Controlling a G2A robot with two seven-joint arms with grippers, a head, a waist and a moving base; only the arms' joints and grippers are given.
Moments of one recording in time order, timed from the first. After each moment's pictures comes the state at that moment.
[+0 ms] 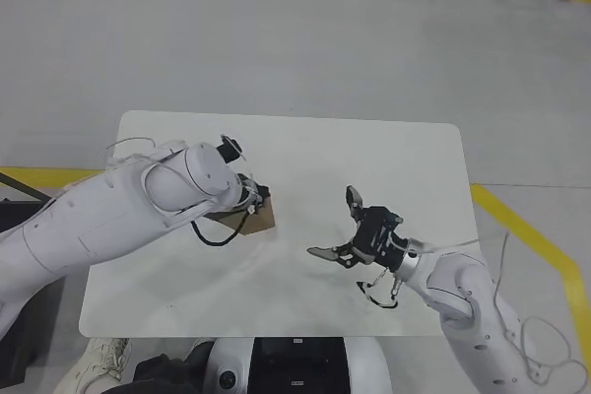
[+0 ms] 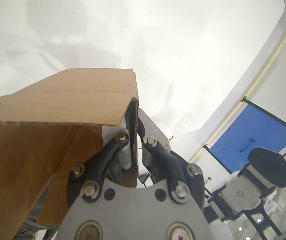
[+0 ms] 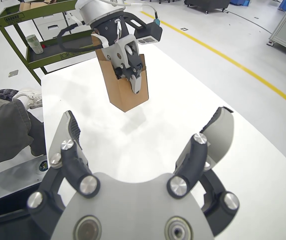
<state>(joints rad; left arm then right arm) 0.30 -0.74 -0.23 -1.80 -0.61 1.00 -0.53 -1.47 -1.19 1.24 -1.96 -1.15 -0.69 0.23</state>
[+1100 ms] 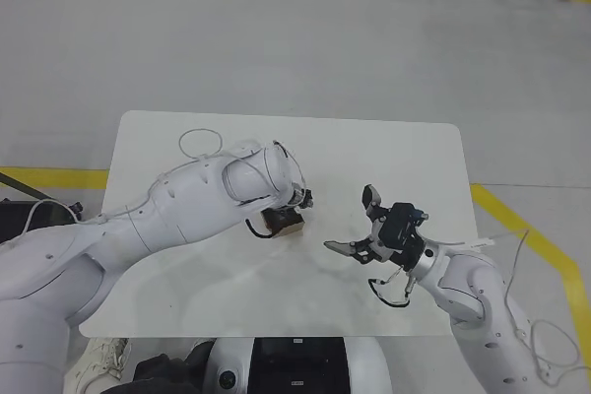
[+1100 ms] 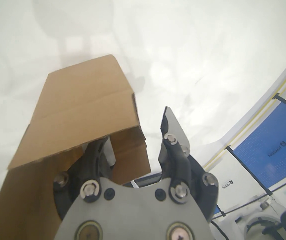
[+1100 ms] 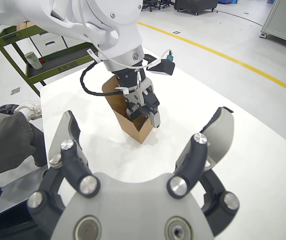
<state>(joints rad) 0.33 -1.08 -0.22 -1.46 -0.35 0.98 -0.71 -1.50 -1.16 1.30 -1.90 -1.09 -0.69 0.15</state>
